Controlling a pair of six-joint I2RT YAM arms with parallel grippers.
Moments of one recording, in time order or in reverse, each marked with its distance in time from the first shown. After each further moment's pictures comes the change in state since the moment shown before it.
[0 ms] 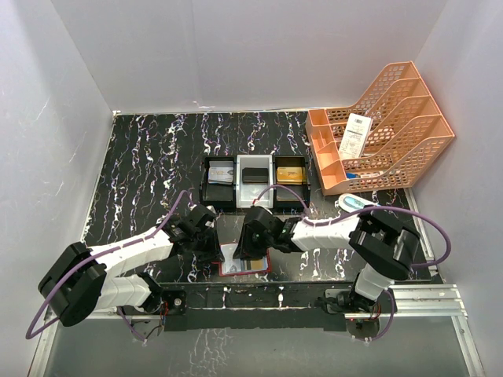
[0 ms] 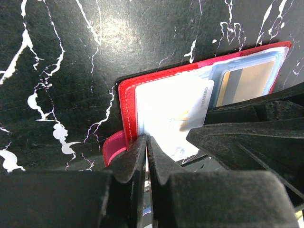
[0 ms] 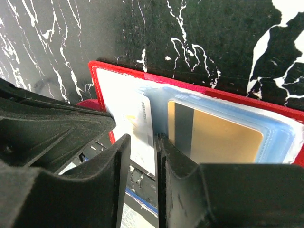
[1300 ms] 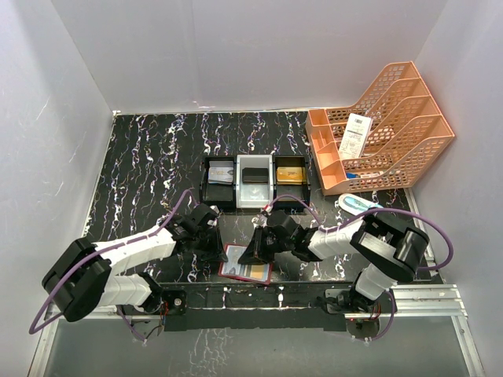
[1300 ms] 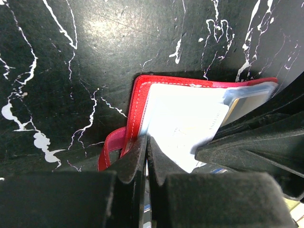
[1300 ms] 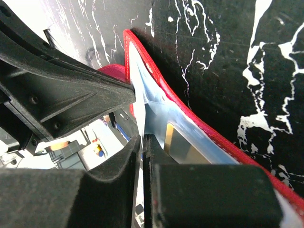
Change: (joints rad) left arm 0.000 0.039 0.011 0.031 0.037 0.008; right arm -0.094 -0.055 -0.300 0.498 -0.273 0.111
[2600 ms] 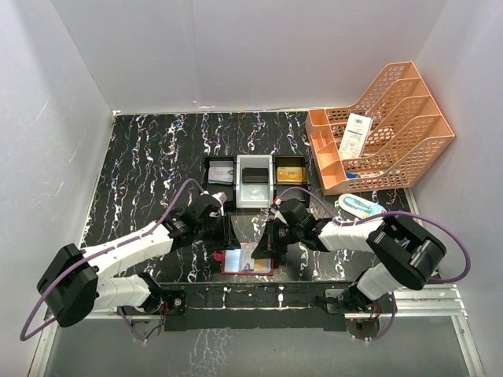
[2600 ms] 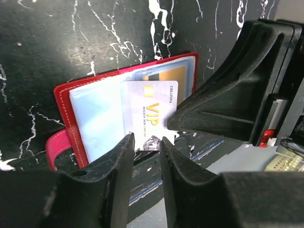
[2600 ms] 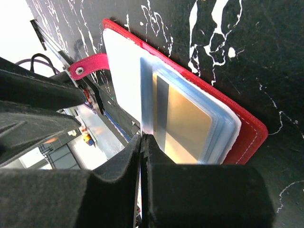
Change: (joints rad) left arm -0.035 -0.063 0.133 -0.029 -0.001 0.015; right arm -0.175 -0.102 0.005 -0.231 -0.153 -0.193
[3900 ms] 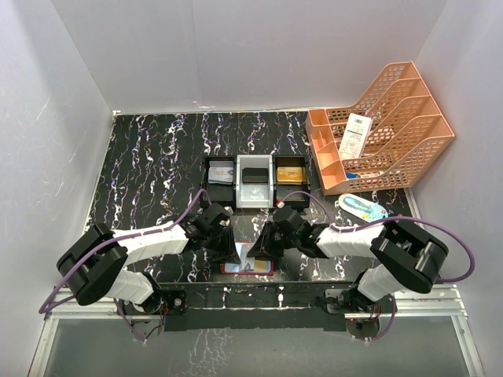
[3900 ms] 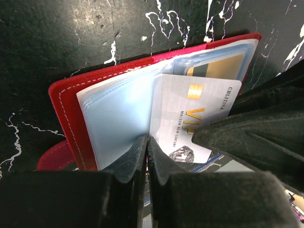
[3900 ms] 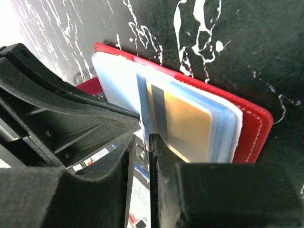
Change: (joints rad) left arm -0.044 0.194 -0.071 0.131 0.063 -0.050; right arm 0.106 -0.018 -0.002 -0.005 0.233 0.166
